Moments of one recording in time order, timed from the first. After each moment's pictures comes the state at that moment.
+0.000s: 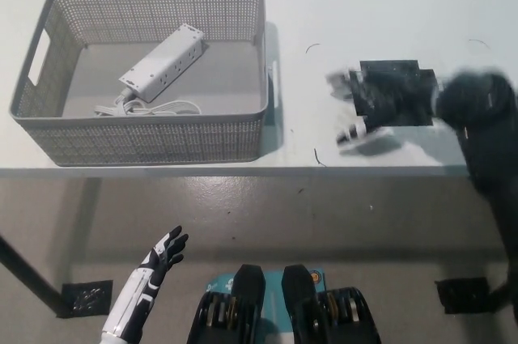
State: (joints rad) left_arm 0.03 0.15 -0.05 0.14 0.05 -0.35 -0.16; right_arm -0.93 -0.22 -0.03 0.82 -0.43 0.13 0.75
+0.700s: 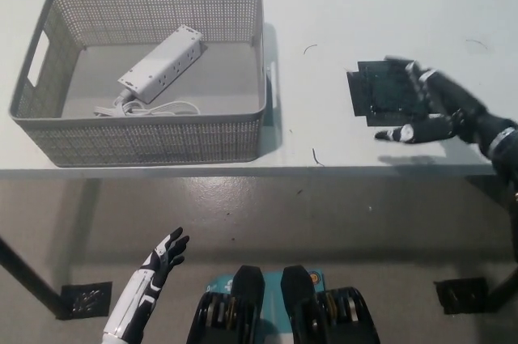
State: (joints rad) left_arm 0.04 0.14 -0.06 0.14 0.05 -0.35 -0.16; right_arm -0.68 -0.23 -0.20 0.35 -0.32 0.12 0.61
